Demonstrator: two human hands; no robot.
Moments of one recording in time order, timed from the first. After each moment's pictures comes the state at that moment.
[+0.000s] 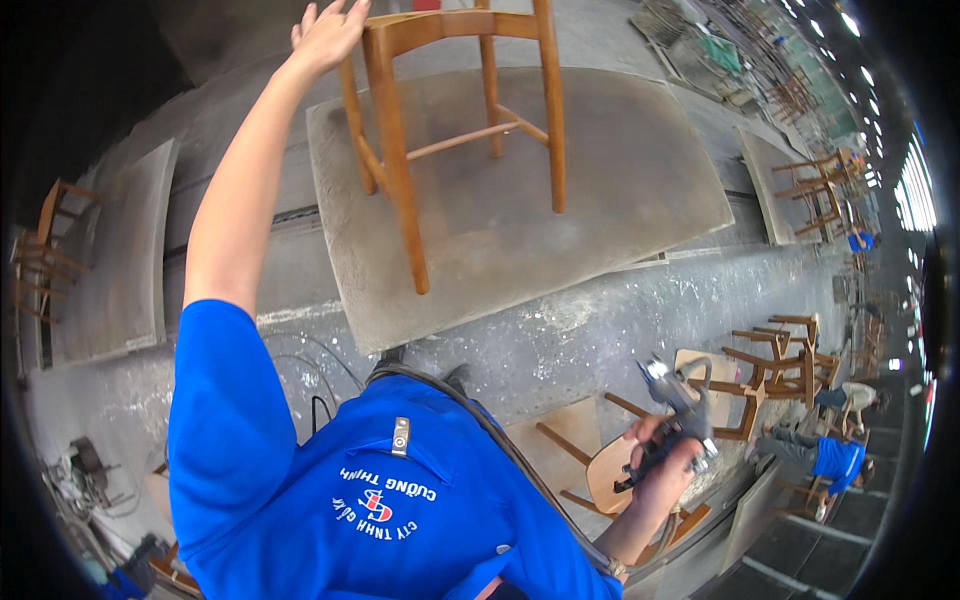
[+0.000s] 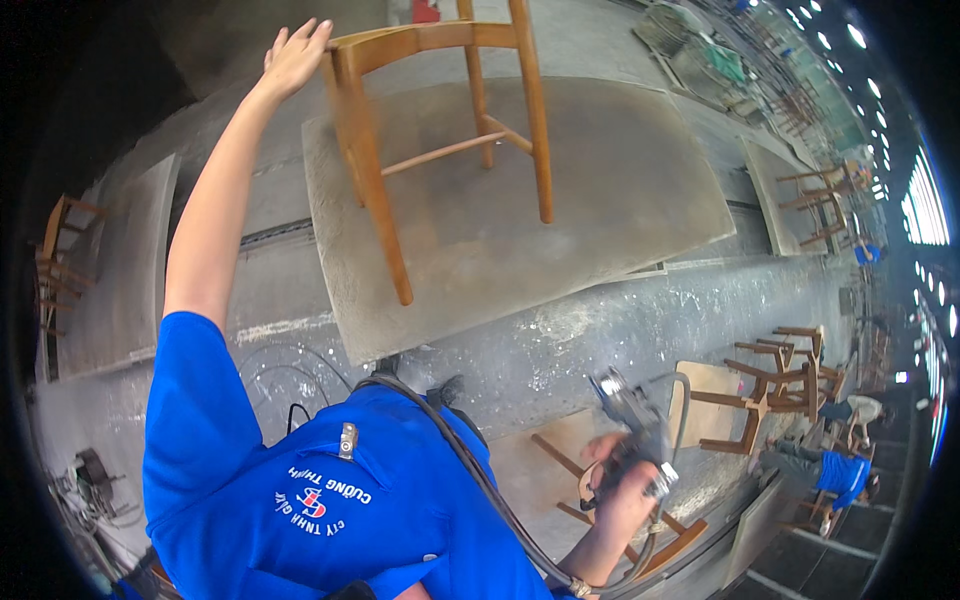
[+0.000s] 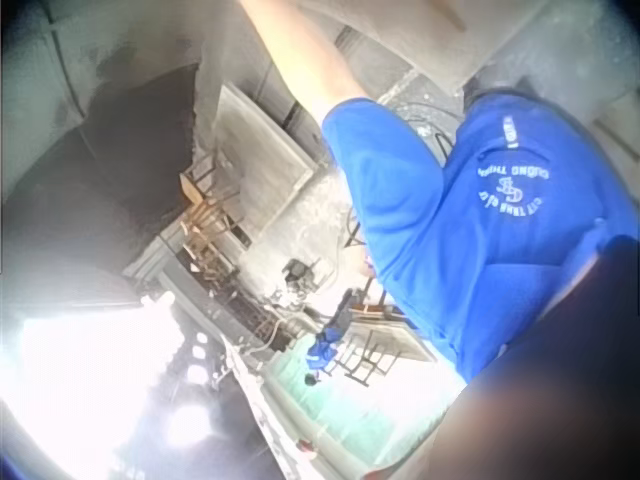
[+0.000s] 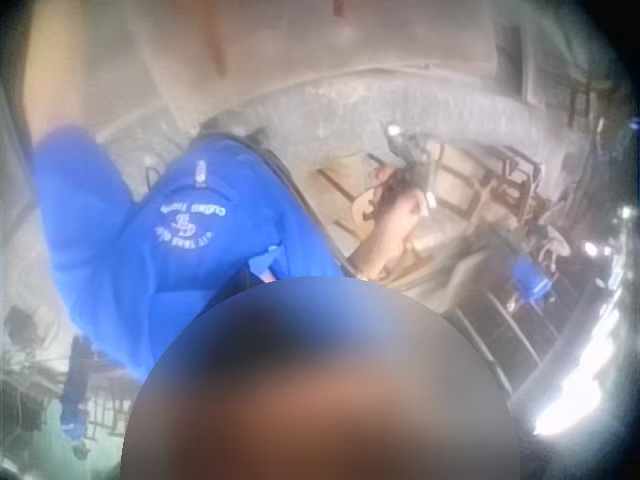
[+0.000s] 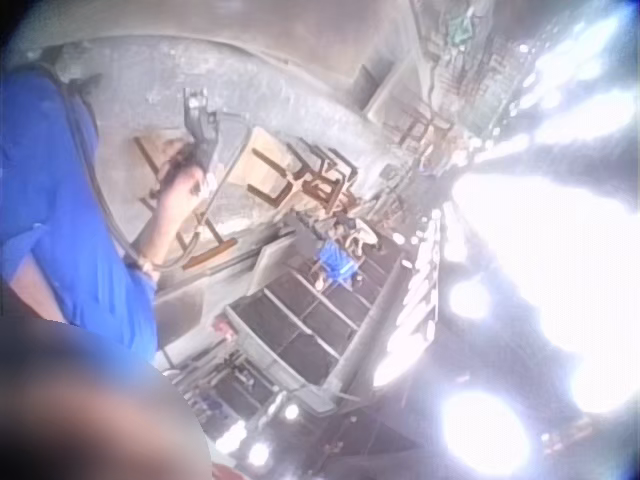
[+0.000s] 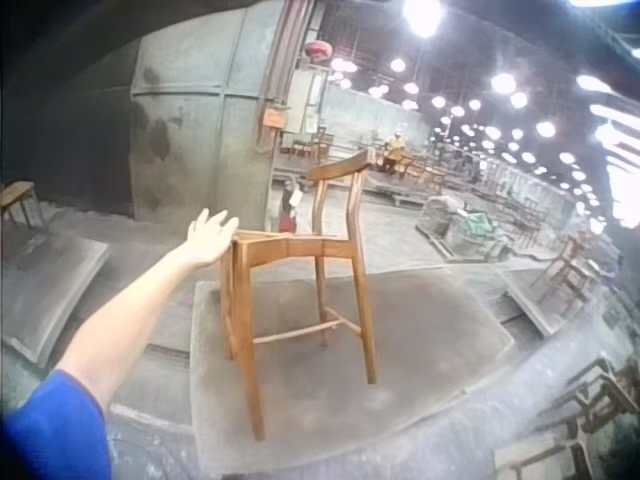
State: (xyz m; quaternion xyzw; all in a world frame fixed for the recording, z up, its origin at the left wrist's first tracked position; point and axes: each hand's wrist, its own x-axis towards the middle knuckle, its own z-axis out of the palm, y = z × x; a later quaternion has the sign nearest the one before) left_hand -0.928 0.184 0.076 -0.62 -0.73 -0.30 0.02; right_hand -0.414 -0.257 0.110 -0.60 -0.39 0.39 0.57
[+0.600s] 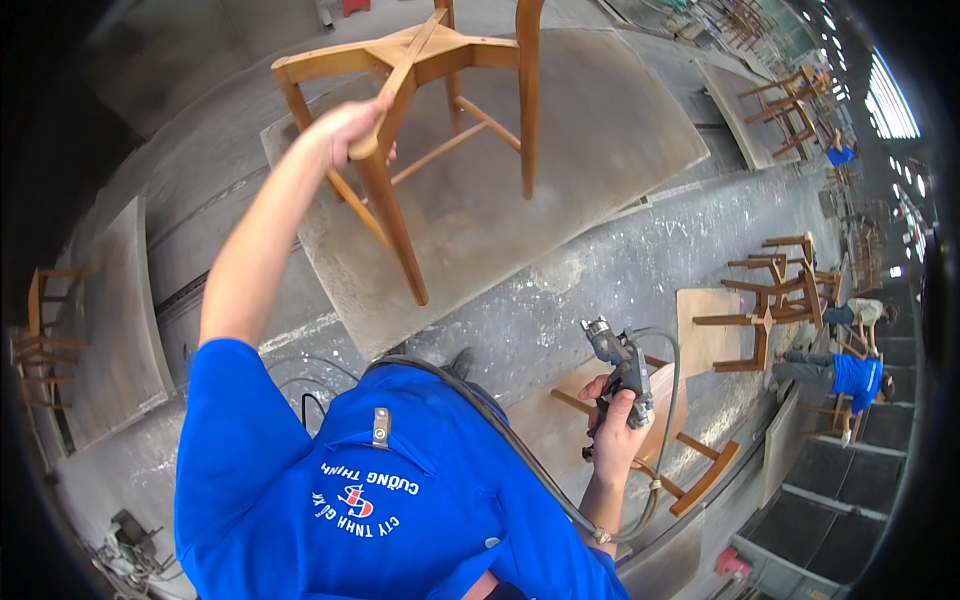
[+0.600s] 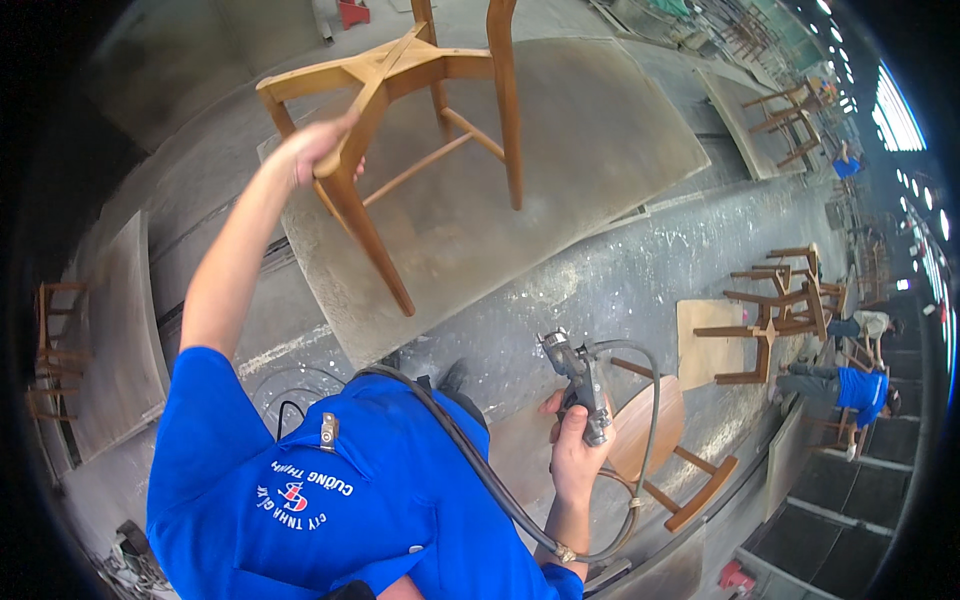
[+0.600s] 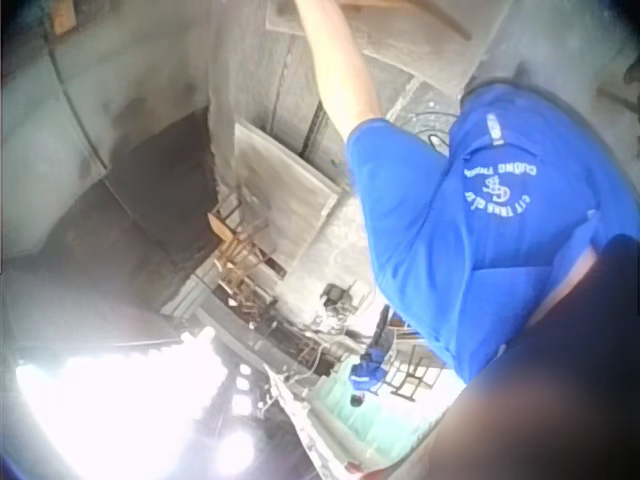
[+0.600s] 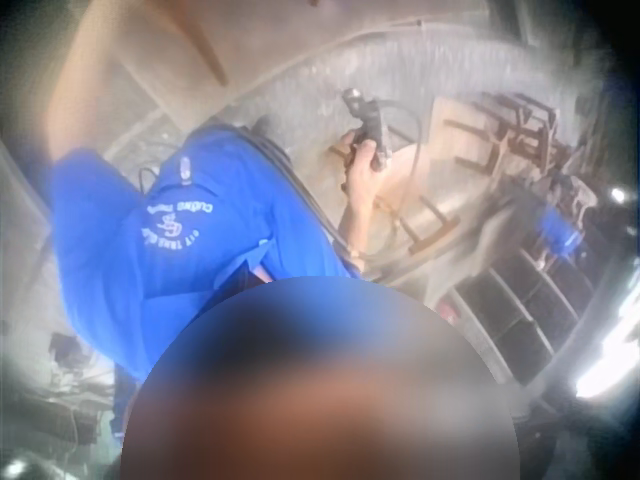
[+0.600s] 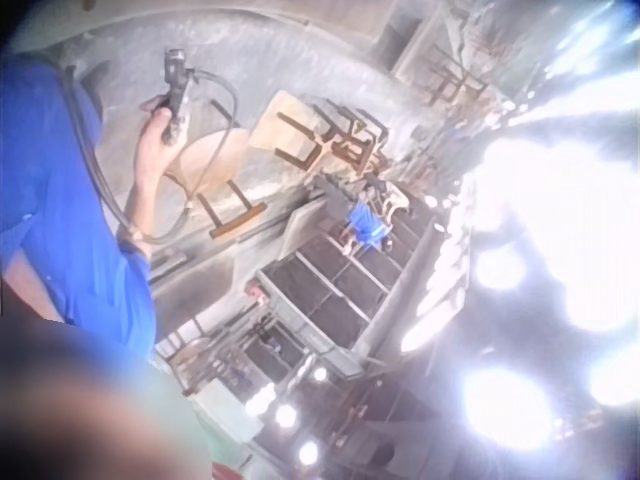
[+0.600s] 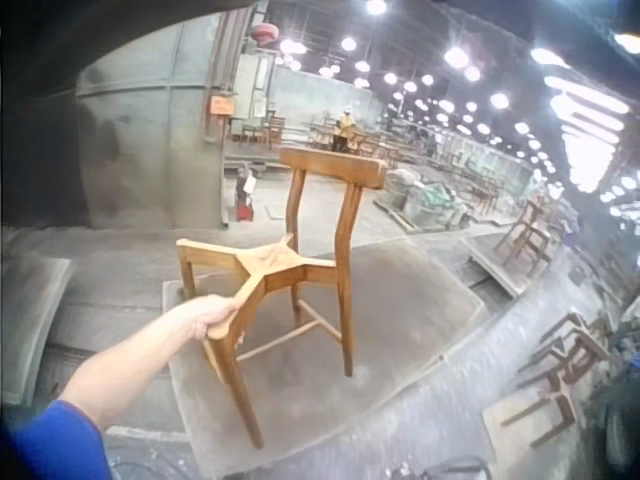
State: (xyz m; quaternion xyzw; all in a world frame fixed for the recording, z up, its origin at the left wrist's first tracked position) left_hand -0.793 0.131 0.016 -0.38 -0.55 -0.26 -0.70; right_hand -0.453 -0.263 0.062 -0.66 -0.41 0.35 0.52
